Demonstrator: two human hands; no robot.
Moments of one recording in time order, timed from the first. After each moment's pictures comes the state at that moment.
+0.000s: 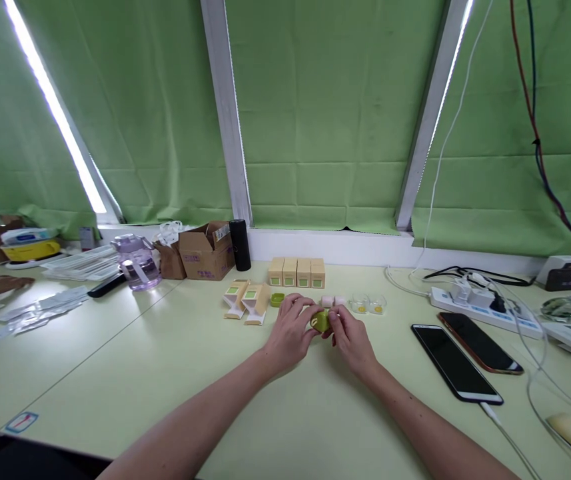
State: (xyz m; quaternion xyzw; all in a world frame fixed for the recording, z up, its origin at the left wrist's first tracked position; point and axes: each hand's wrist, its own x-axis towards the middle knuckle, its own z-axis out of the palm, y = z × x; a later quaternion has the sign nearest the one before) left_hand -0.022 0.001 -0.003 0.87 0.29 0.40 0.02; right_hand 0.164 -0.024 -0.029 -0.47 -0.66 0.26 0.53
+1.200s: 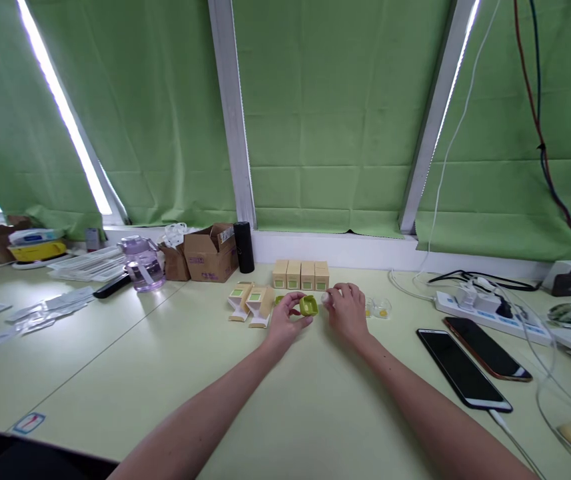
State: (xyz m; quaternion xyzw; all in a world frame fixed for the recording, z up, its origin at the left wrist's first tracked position) left_hand -0.027 0.033 -0.012 0.61 0.35 0.55 0.45; right_hand 0.166 0.046 -0.025 -0.59 -0.70 -0.08 0.39
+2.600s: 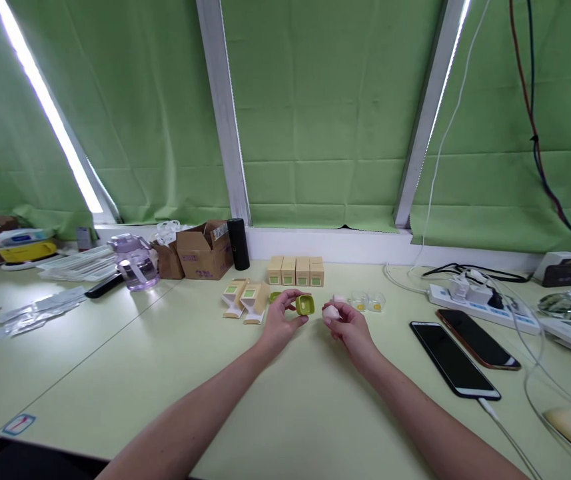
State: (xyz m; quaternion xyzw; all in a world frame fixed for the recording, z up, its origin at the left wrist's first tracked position) left_hand -0.025 0.028 -0.012 0.67 0.33 0.54 0.40; right_hand 0.161 -0.013 -0.019 -0.42 -0.41 0.52 0.63
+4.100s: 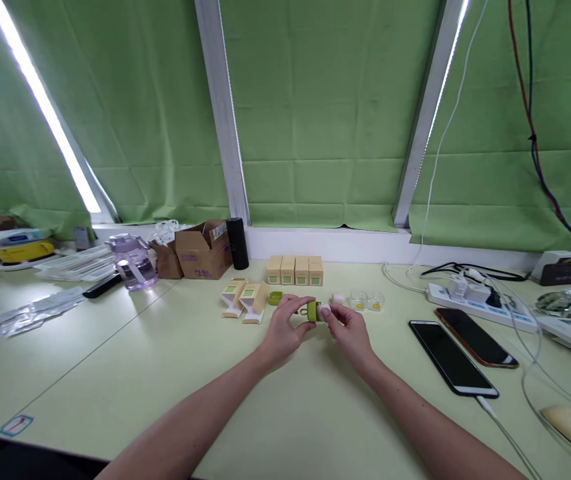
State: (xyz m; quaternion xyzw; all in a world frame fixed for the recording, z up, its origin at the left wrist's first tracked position) left_hand -0.020 0.008 -0.003 0.76 0.32 0.50 0.26; right_hand 0.156 -0.023 -0.015 -0.46 -0.55 0.34 0.60
